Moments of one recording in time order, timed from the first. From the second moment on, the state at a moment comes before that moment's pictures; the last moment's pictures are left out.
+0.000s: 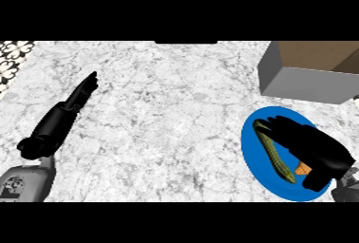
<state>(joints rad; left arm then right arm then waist) -0.19 0.31 -0.02 -1.56 -0.07 -0.18 -0.08 -0.10 -0.54 0.21 -1.64 1.06 0.42 -0.34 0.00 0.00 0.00</state>
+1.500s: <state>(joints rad) -0.21 0.23 0.03 -1.56 -0.15 -0.24 -0.06 -0.23 -0.38 0.16 -1.28 1.26 0.12 -0.58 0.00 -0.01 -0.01</state>
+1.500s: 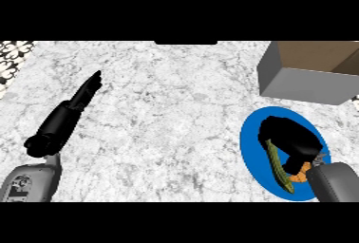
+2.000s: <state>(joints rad) -0.21 0.22 0.04 -1.55 -0.16 -0.25 -0.07 -0.20 -0.34 0.30 -1.36 1.22 0.17 -0.81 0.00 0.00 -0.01</state>
